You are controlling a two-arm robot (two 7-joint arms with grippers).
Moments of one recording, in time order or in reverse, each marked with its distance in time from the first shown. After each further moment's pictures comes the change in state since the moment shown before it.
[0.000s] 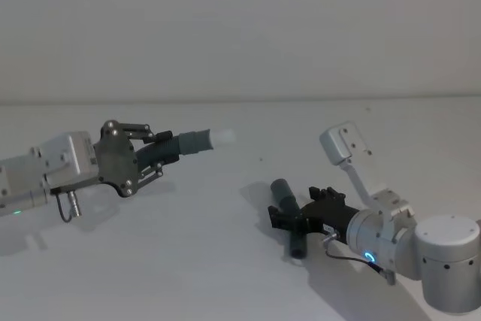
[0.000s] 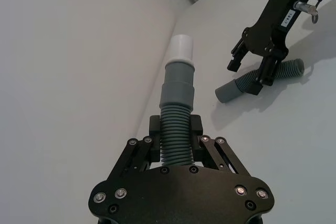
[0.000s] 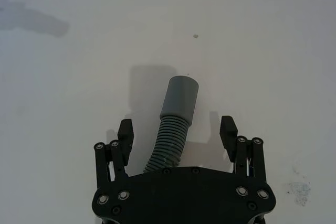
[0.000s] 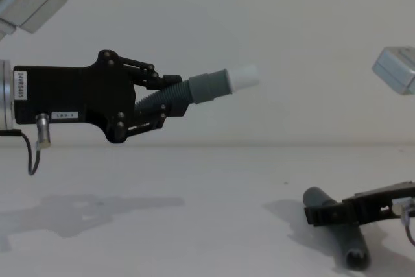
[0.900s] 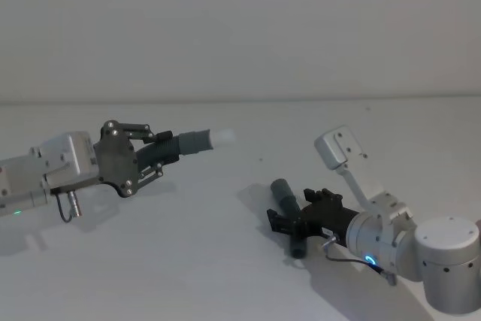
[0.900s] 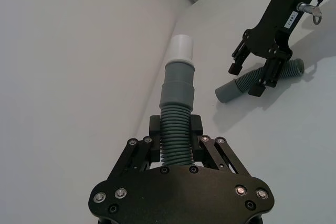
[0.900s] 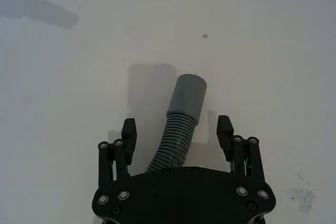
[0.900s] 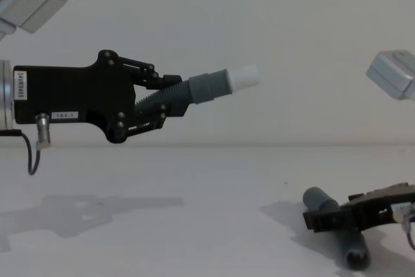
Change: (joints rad) left arm 0.000 0.000 0.000 0.000 0.000 0.000 0.000; right arm 0.006 0.021 -0.019 0.011 -0.033 -0.032 0.048
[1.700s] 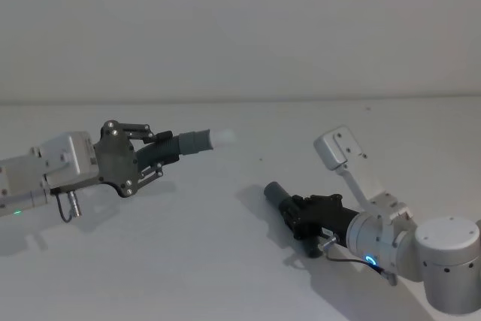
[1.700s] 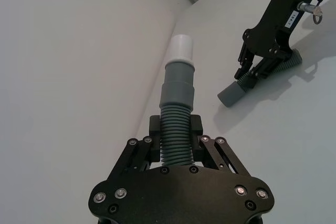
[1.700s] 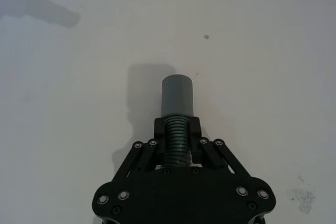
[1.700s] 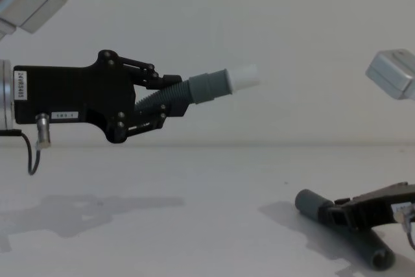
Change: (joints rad) left arm 0.000 0.000 0.000 0.000 0.000 0.000 0.000; right arm 0.000 0.004 -0.002 -0.002 -0.005 -0.003 0.007
